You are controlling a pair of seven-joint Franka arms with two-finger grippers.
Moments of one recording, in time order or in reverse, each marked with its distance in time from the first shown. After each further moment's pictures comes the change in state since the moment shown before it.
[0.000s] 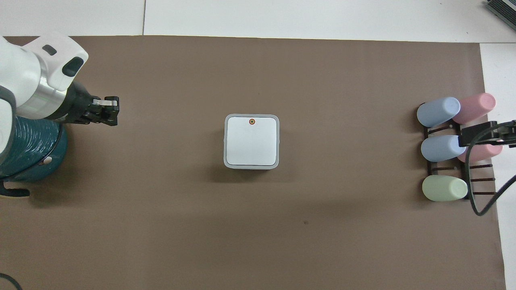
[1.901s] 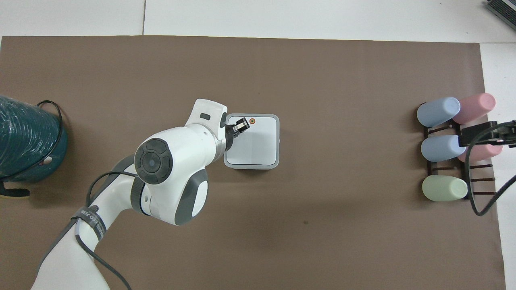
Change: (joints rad) left arm -0.385 0.124 -0.028 -0.461 -0.196 1.057 -0.551; right arm 0.000 0.000 0.000 0.000 0.000 0.000 0.000
